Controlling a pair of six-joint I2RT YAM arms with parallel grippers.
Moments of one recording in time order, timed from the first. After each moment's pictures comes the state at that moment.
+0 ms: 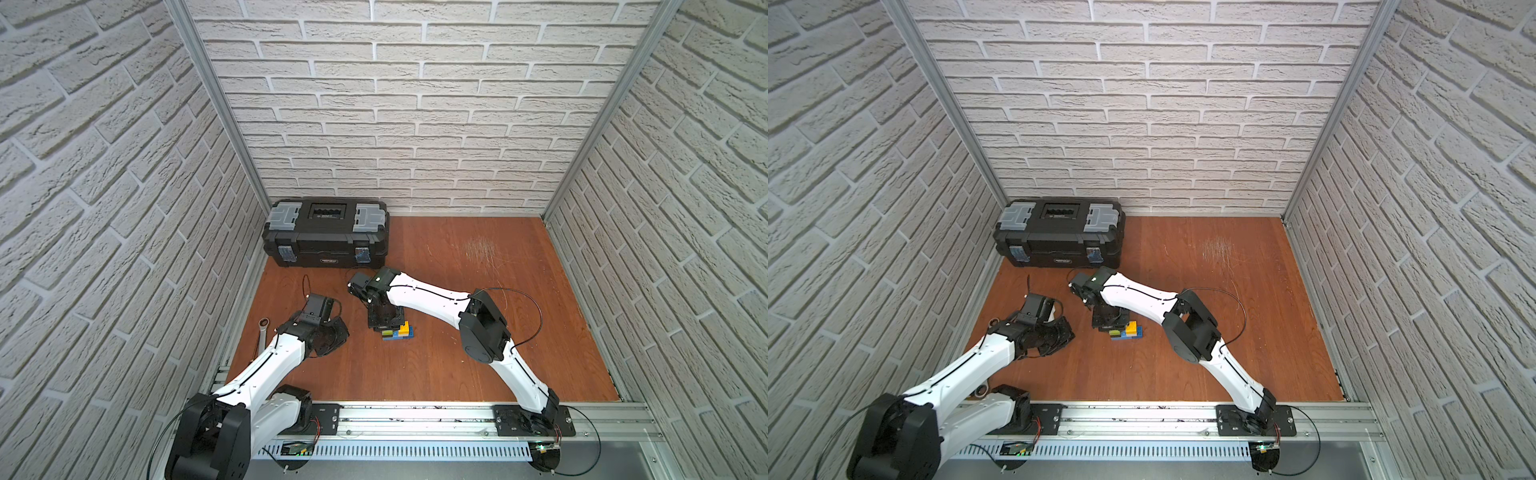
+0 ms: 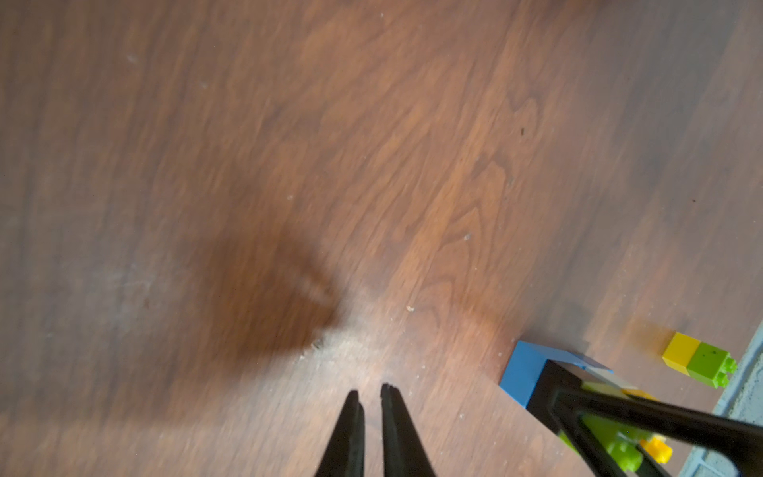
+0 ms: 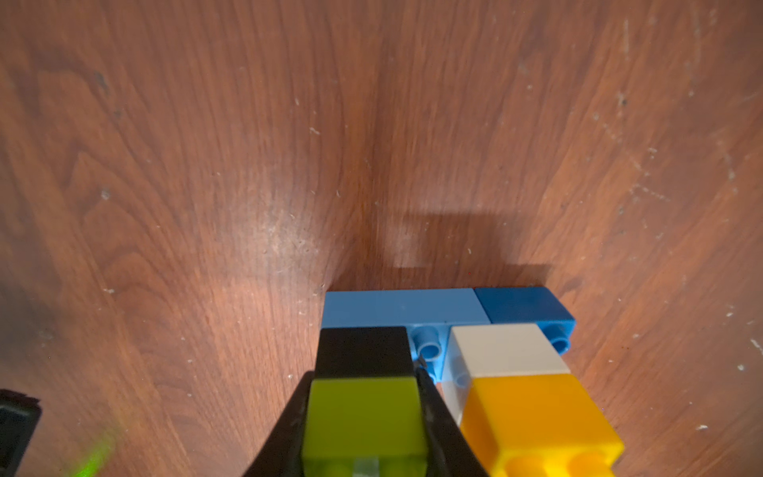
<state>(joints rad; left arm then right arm) -0.29 1.04 0.47 -0.55 0.21 -0.81 0.94 2.37 2.06 -1.33 0.01 0.95</state>
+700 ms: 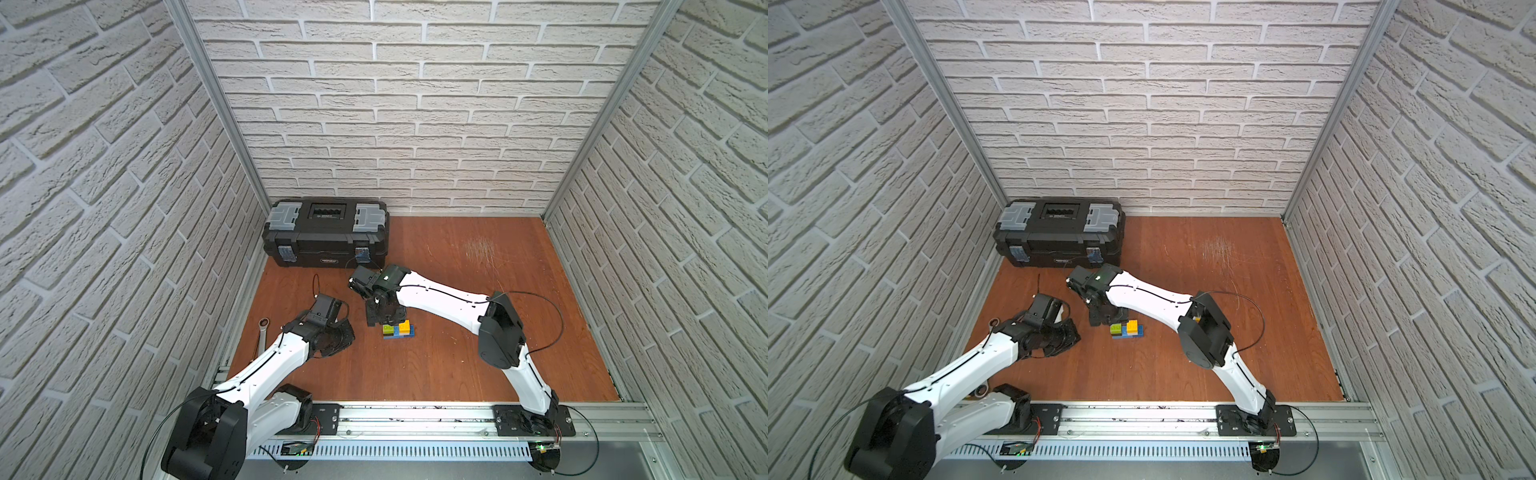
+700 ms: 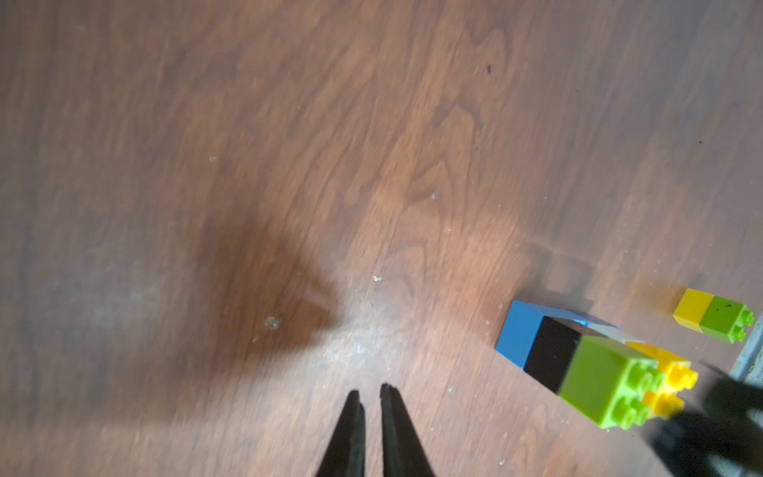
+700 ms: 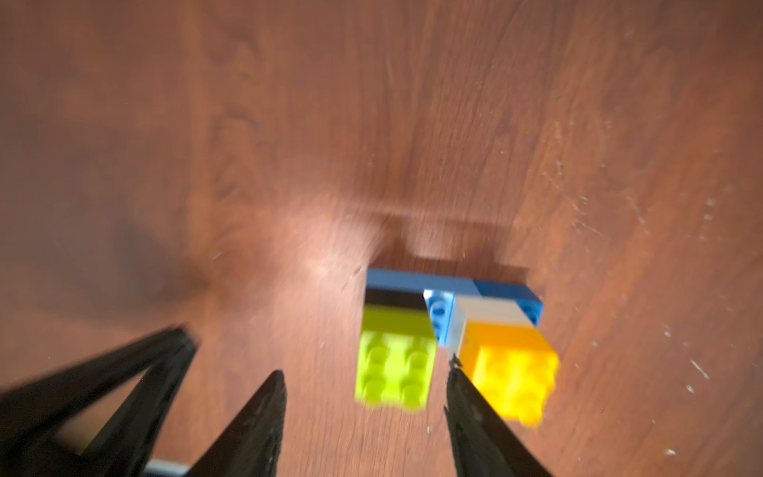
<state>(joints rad) -0.39 1.06 0.48 -0.56 0.20 -0.82 0.99 2.15 1.98 -1.24 0.11 0.90</state>
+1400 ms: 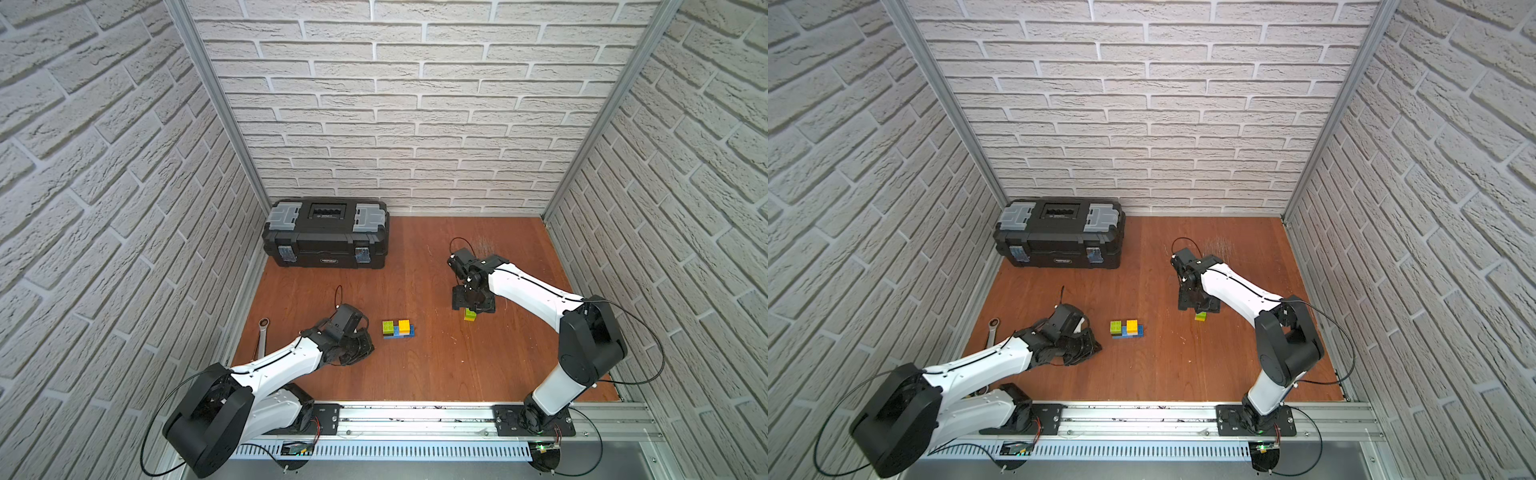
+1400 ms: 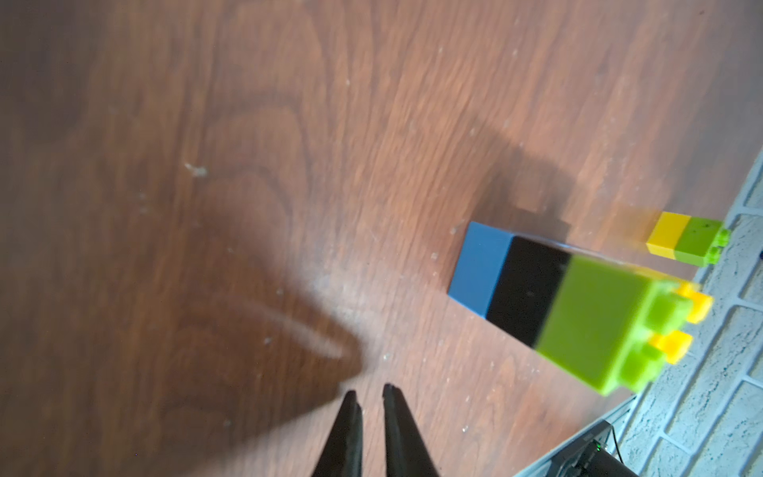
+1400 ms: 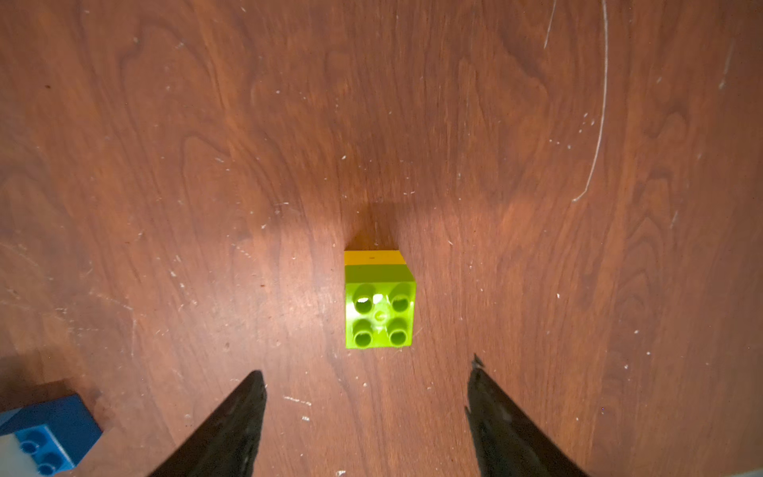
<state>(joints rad) -0.63 1.16 0.40 -0.31 0.26 -1.02 0.44 1.67 1.21 -1.04 0.18 0.62</state>
